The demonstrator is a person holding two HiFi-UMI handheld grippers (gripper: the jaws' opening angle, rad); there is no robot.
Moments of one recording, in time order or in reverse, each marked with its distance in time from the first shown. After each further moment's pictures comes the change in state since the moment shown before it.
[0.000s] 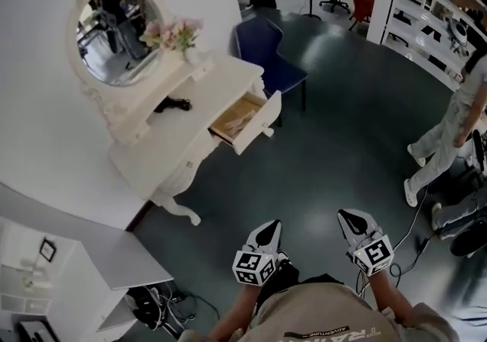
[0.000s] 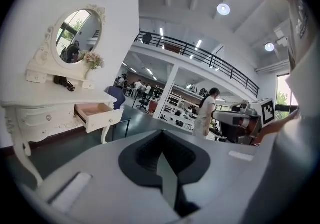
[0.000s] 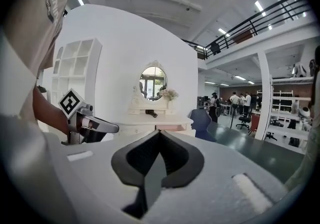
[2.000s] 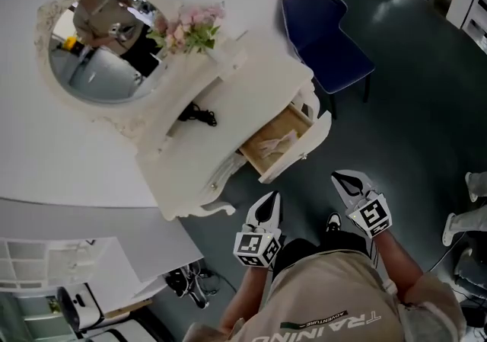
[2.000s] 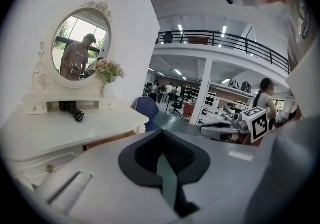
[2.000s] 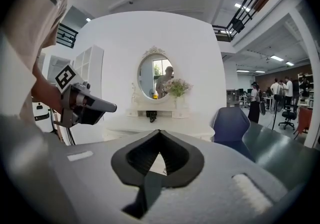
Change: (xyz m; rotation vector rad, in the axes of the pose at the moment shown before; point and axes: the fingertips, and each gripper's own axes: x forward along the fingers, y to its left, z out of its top) left arm 0.239 0.214 0.199 -0.004 -0.028 0.412; right arm 0.393 -0.205 0.046 -0.010 0.010 0.415
